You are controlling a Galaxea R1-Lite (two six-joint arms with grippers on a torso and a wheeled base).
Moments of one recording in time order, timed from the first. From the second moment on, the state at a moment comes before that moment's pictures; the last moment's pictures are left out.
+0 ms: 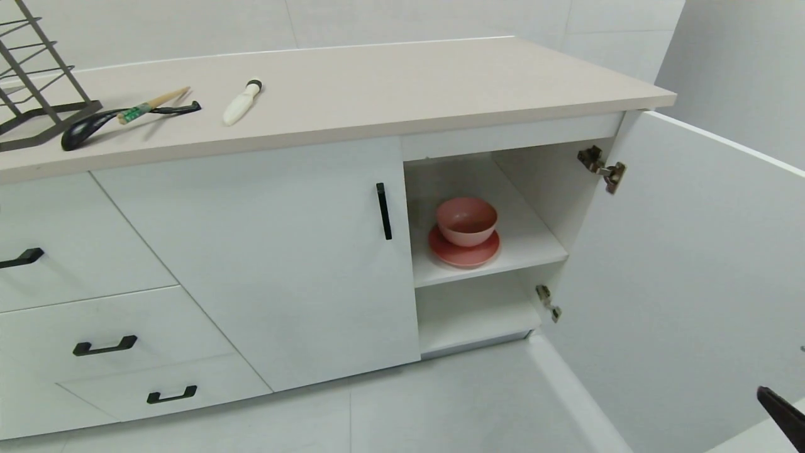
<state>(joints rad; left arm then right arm) 0.00 0.00 0.00 0.00 0.00 -0.03 0.08 0.74 0.00 -0.55 -0.14 0.00</state>
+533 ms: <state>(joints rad) 0.01 0.00 0.00 0.00 0.00 -0.03 0.00 0.05 -0.01 -0.06 -0.12 -0.14</state>
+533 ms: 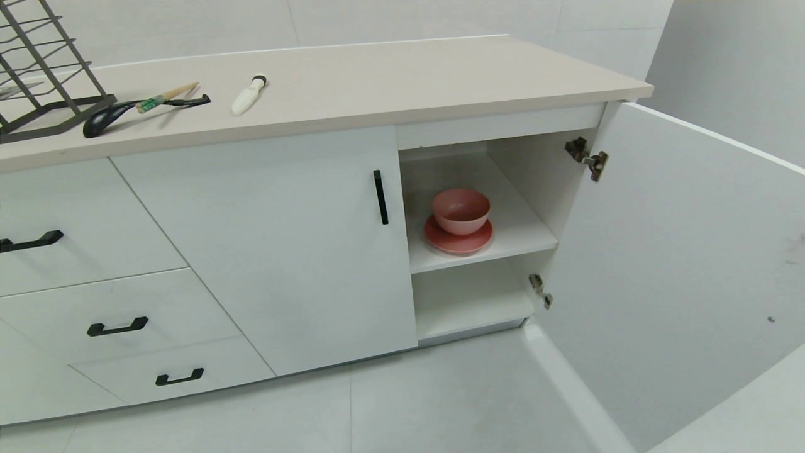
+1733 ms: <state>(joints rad) 0.00 0.00 0.00 0.00 0.01 -0.03 0.00 0.00 0.00 0.00 0.05 -0.01</state>
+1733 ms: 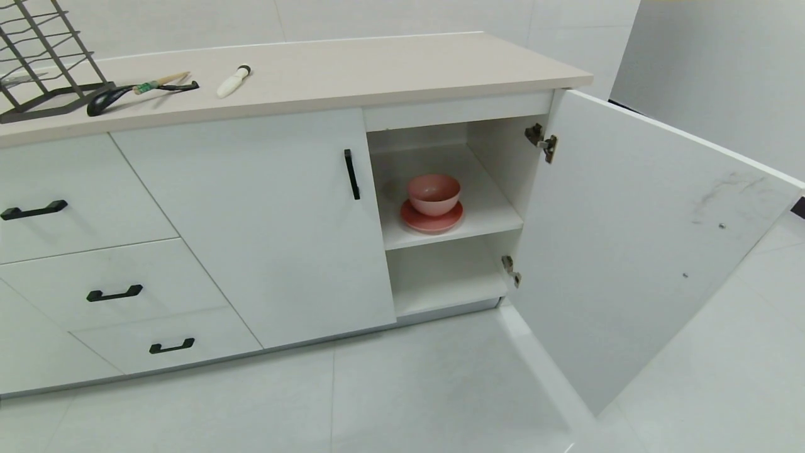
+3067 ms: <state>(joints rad) 0.00 0.00 0.00 0.00 0.01 -0.03 0.00 0.00 0.00 0.00 0.04 -0.01</state>
